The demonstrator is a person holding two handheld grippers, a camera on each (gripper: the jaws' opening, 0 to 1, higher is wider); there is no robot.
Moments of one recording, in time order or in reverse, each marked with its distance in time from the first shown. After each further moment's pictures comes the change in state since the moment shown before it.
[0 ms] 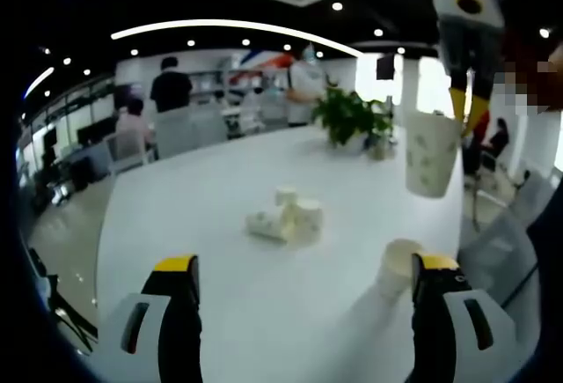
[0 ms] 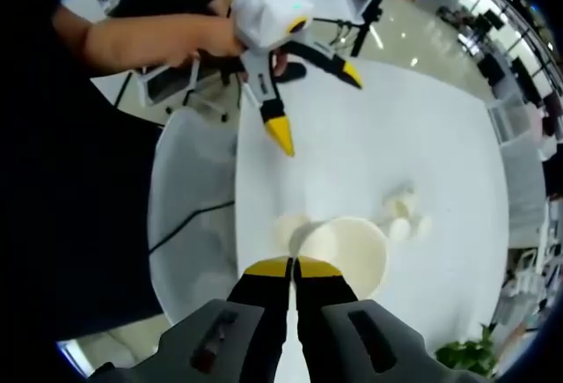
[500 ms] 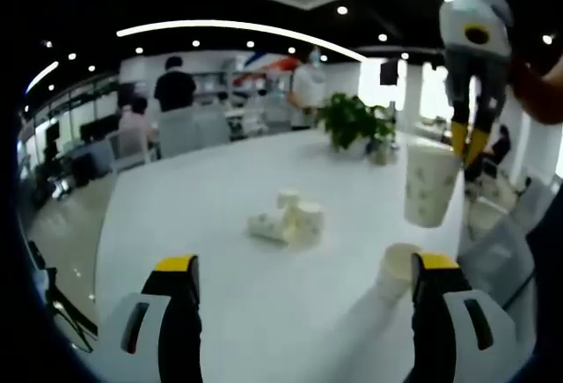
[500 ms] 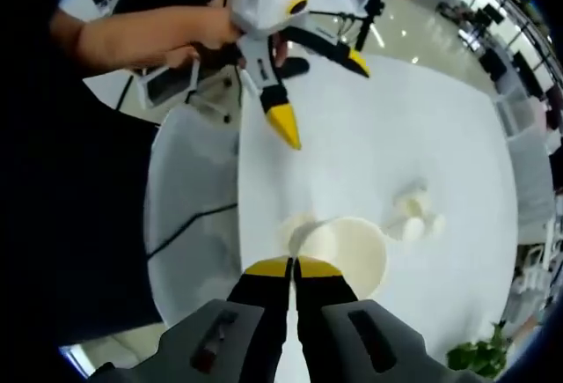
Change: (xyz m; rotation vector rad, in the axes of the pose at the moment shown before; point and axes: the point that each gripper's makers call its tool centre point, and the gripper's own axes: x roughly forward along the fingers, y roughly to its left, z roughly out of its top) left arm -0.005 0.000 0.003 -0.027 -0.026 0.008; right arm 0.028 0.007 -0.004 0.023 -0.007 0.028
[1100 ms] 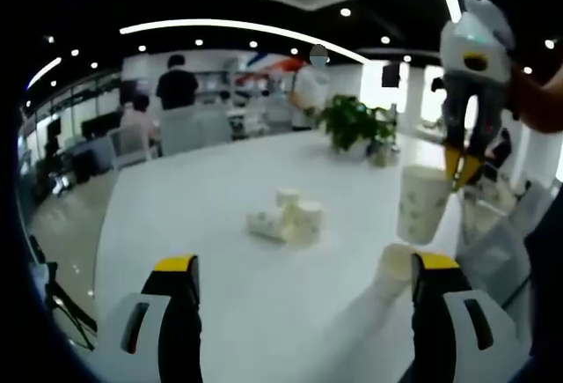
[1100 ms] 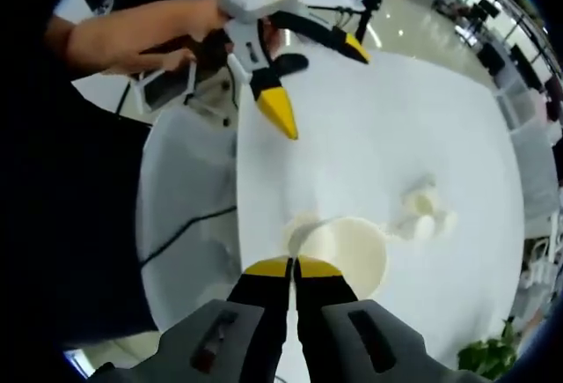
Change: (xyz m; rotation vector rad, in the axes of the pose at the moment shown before) left arm -0.004 -0.001 -0.002 -0.010 0.007 0.004; right arm 0.021 0.000 -0.004 0.027 -0.014 0.002
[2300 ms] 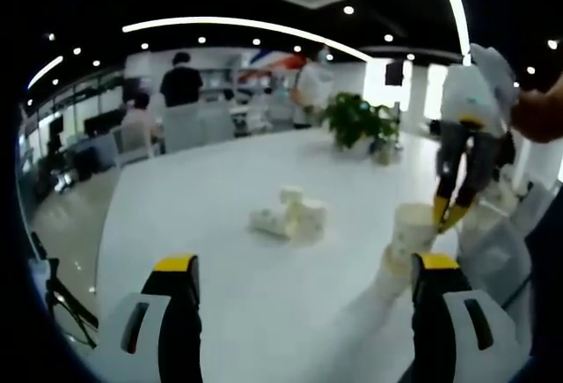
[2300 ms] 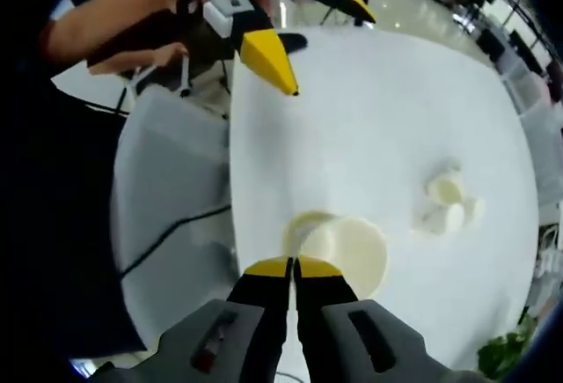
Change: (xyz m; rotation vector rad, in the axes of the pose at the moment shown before) left arm -0.002 0.004 -0.004 -0.011 0.010 0.015; right arm 0.061 0.004 -0.017 0.051 0.017 0.026
